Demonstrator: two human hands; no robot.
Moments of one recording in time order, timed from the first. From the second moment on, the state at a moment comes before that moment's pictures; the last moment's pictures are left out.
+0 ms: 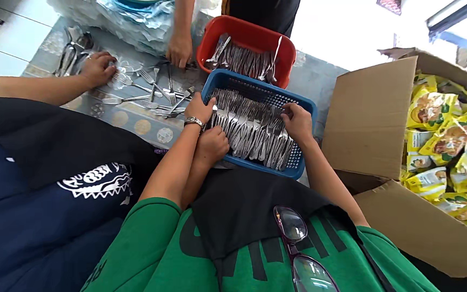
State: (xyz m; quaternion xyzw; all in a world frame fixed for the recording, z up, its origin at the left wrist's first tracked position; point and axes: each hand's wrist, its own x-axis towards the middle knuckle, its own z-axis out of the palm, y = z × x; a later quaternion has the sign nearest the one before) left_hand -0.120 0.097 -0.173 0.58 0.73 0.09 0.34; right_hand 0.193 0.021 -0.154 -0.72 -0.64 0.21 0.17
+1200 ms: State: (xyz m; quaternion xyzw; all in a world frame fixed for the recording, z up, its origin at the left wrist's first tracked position) left_hand -0.121 0.095 -0.173 0.58 0.73 0.10 0.33; right_hand 0.173 -0.052 -0.173 -0.73 -0.55 0.31 0.26
